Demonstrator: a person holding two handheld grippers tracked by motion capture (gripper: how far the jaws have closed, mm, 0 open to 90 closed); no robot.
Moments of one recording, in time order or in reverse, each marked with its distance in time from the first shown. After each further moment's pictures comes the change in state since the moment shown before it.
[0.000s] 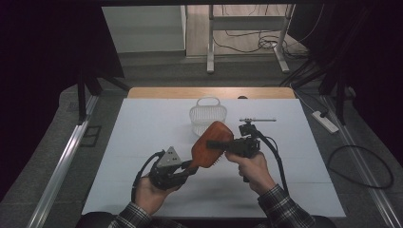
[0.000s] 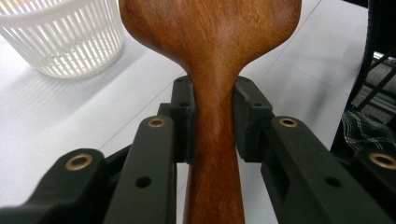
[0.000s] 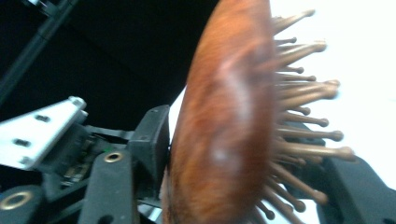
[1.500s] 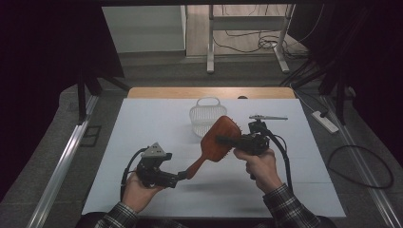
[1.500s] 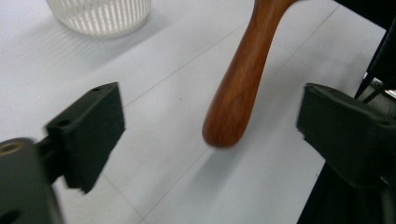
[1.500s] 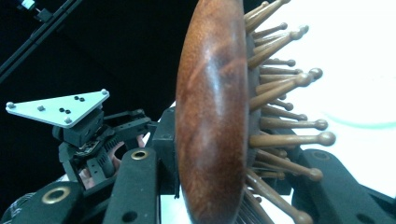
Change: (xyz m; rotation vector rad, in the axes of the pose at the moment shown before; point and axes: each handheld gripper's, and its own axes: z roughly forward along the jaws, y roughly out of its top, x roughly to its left) left arm 0.035 -0.020 -0.018 0.024 -0.013 -0.173; right arm 0.003 0.006 -0.024 -0.078 -0.051 -0.083
